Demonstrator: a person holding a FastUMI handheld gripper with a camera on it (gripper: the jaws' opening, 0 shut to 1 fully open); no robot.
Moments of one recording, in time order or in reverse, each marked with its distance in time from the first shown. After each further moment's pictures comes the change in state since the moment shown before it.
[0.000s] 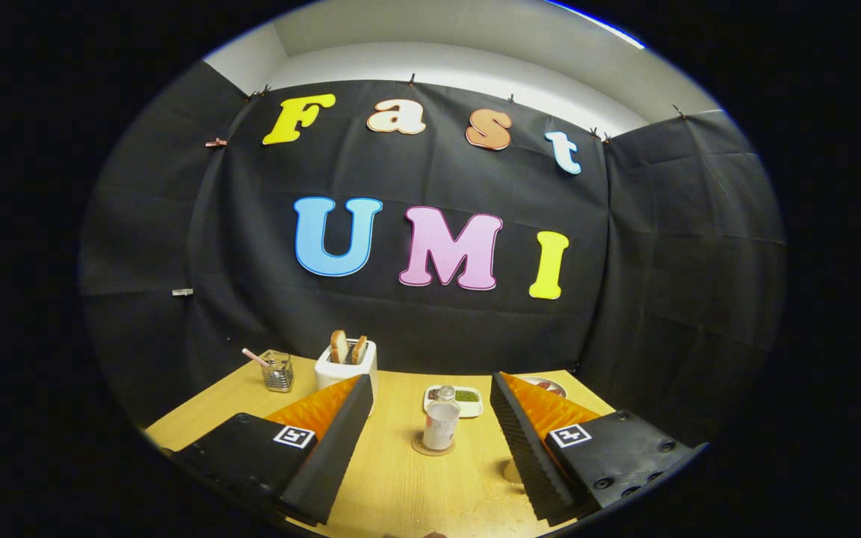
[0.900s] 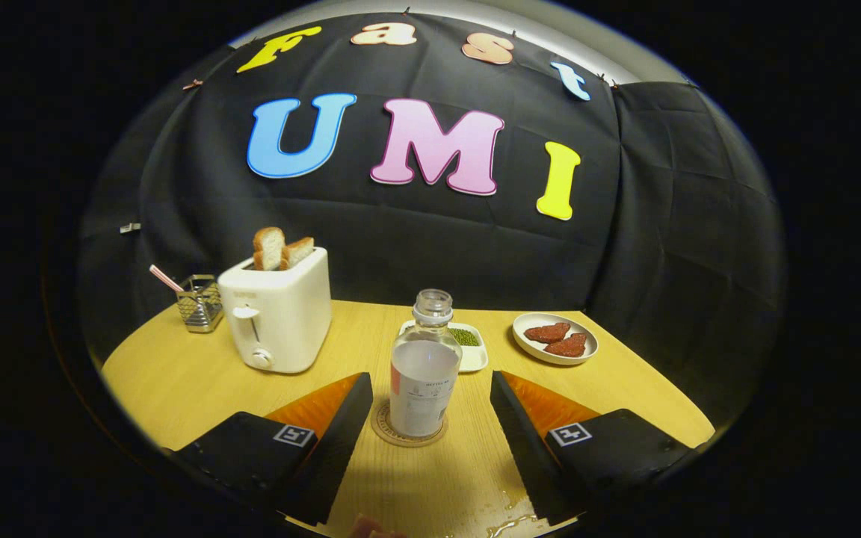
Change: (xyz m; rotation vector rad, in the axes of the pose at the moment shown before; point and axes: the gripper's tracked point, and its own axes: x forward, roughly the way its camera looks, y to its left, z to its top) arm 0.159 -0.035 -0.178 -0.025 0.184 -0.059
